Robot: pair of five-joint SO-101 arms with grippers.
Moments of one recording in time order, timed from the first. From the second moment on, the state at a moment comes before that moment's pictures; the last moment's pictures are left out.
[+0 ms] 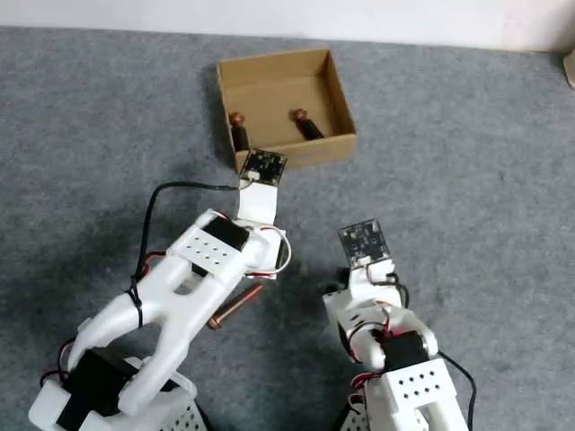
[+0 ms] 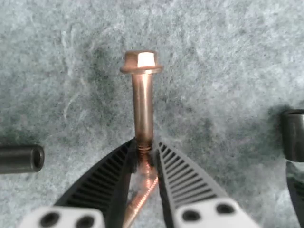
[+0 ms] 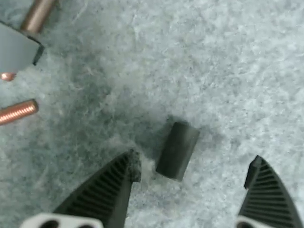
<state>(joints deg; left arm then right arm) 23.3 -15.0 44.0 49.4 21.0 -20.2 -79.2 89.5 48.8 4.7</state>
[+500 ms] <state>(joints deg) 23.3 -15.0 44.0 49.4 21.1 -20.2 -79.2 89.5 49.2 4.7</state>
